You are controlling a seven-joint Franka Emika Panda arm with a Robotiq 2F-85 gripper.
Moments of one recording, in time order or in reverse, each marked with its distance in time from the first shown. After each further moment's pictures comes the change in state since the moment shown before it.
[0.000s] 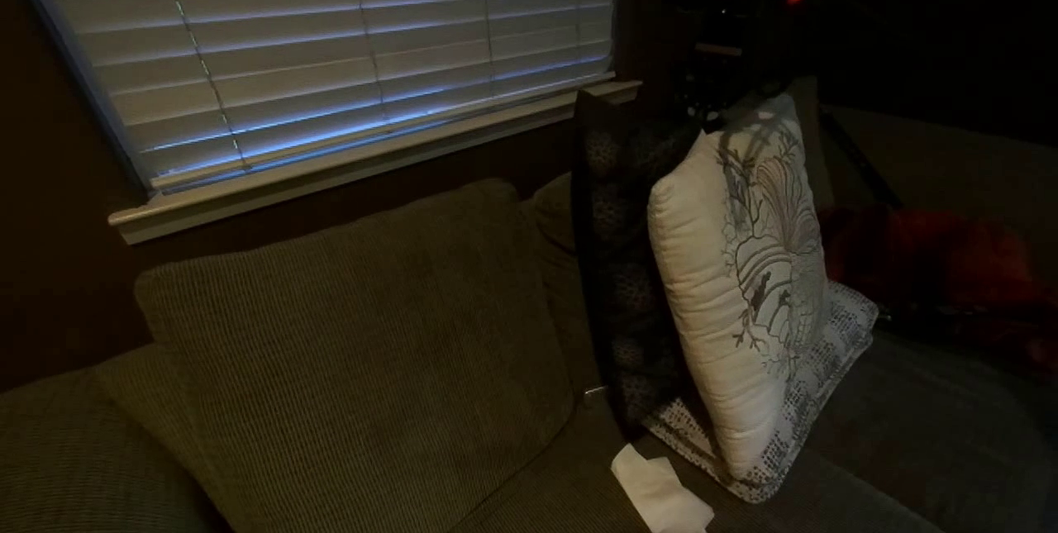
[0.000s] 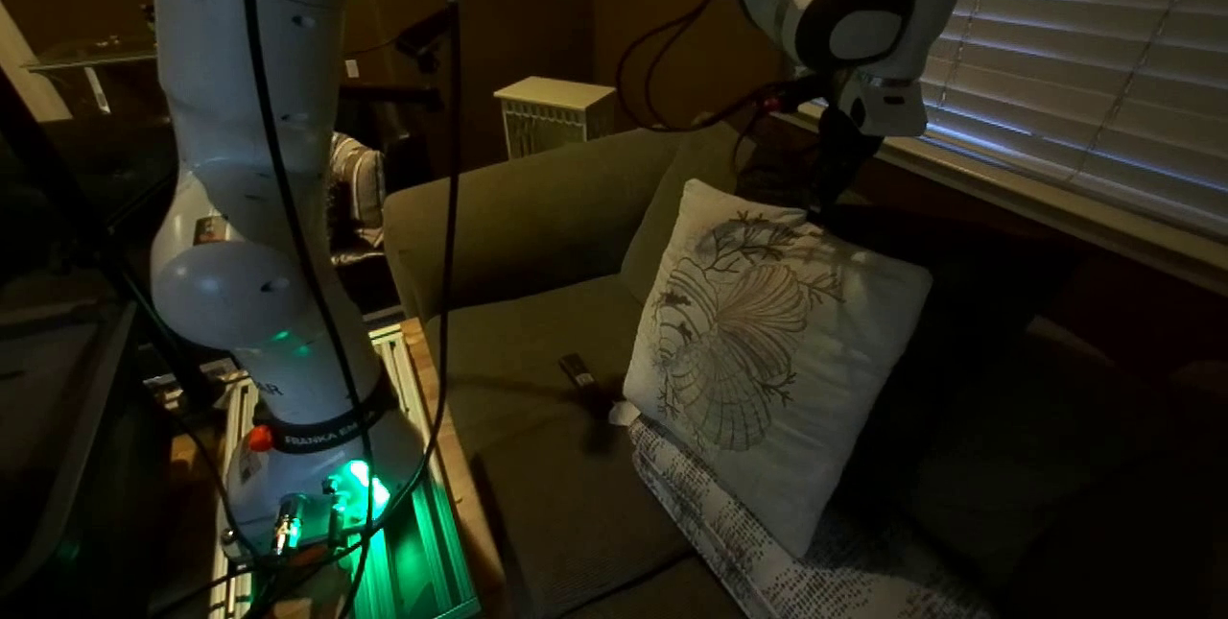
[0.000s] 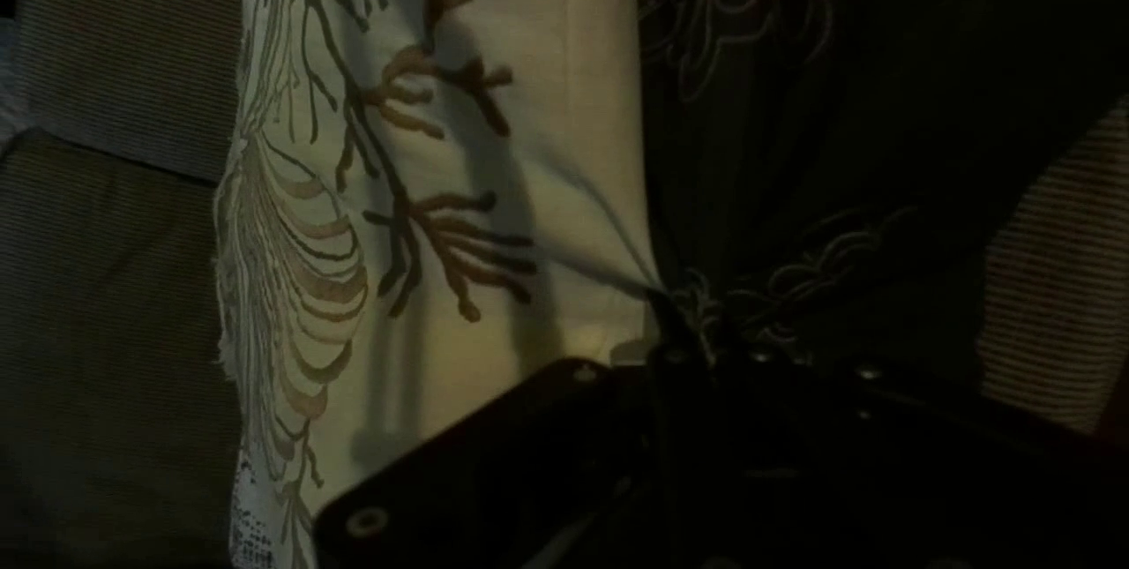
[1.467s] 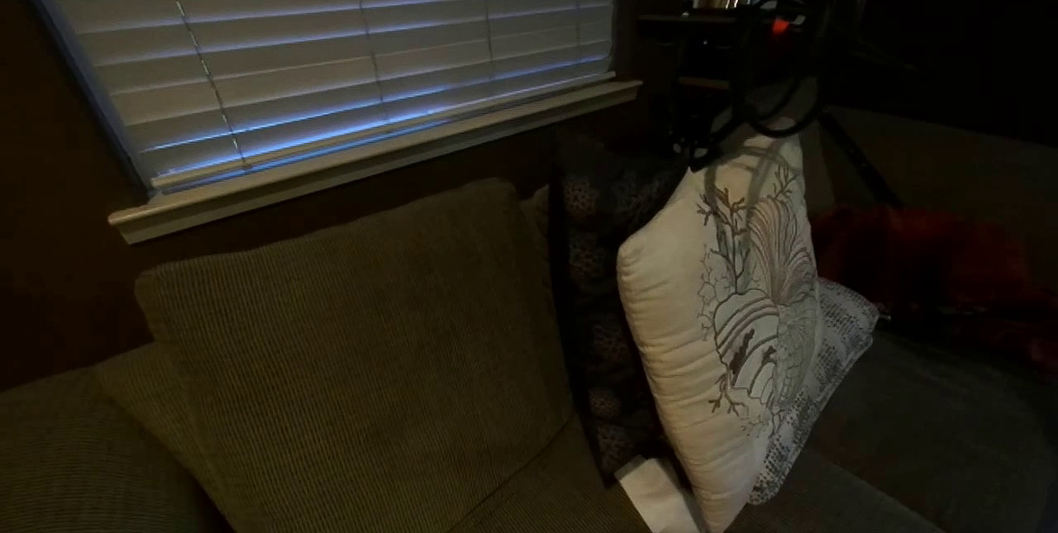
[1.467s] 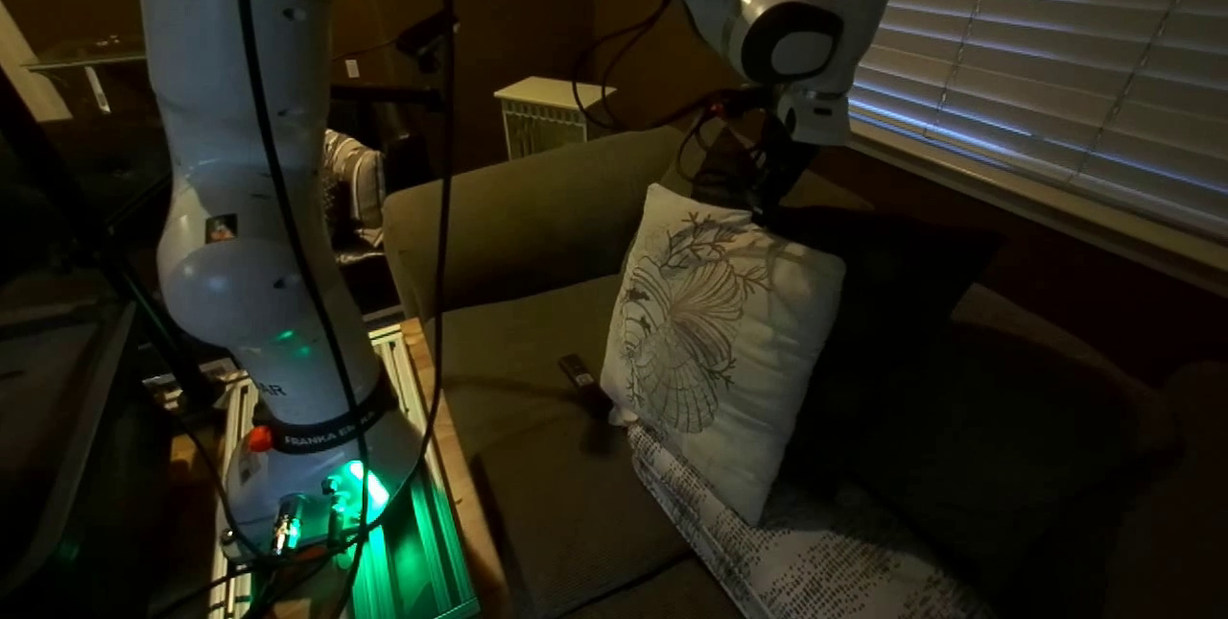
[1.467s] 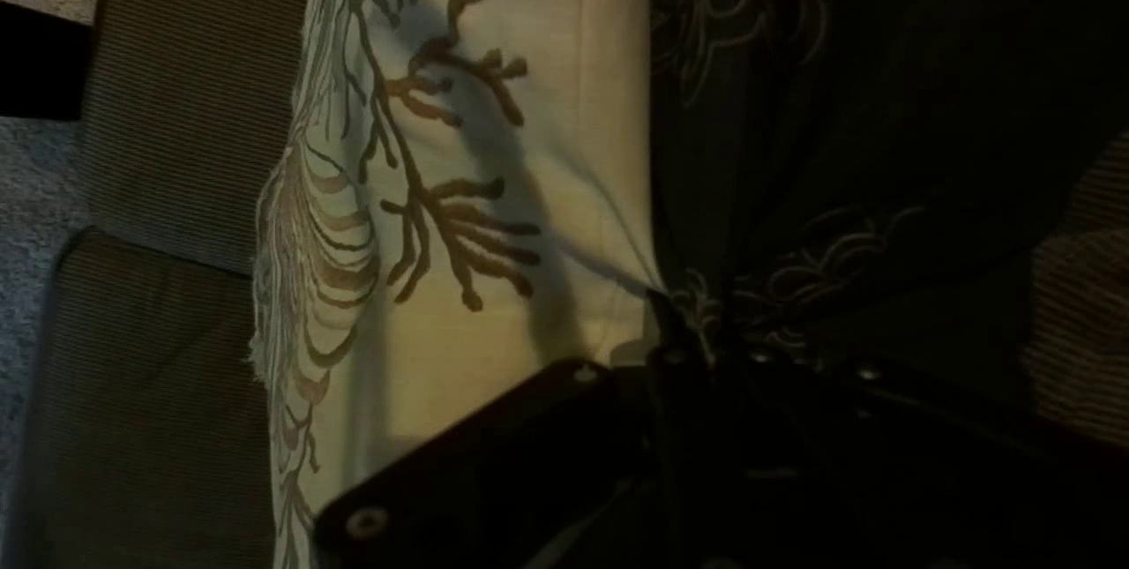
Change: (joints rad) arm 0.066 -0.044 0.050 -0.134 -0.004 0.047 0.100
